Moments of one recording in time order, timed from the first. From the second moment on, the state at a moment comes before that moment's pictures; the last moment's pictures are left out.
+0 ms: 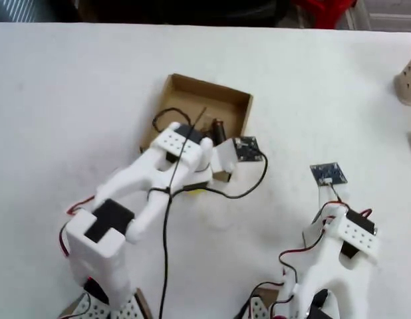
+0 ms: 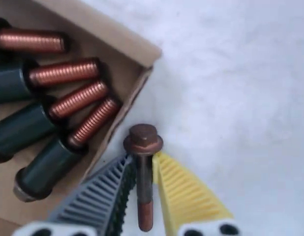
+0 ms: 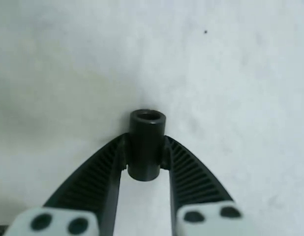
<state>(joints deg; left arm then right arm) 23.8 19.3 12.2 66.8 -43.3 31.1 -36.0 70.1 56.4 42.9</state>
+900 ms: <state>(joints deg) 26.9 -2.1 39.5 56.0 -33.5 31.1 -36.1 70.1 56.5 42.5</state>
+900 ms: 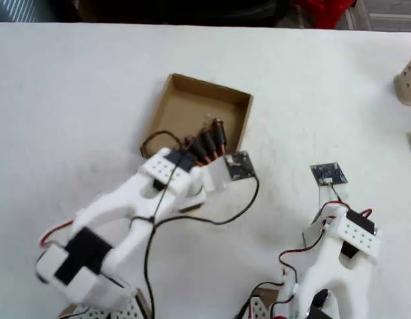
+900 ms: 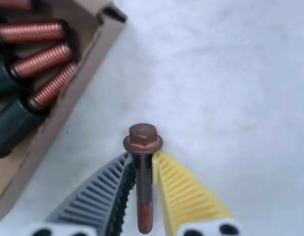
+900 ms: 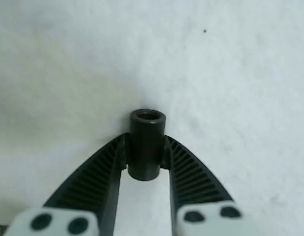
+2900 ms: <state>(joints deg) 0.6 -56.1 76.1 53.4 -22.3 -35.6 -60.0 90.6 -11.7 -7.9</state>
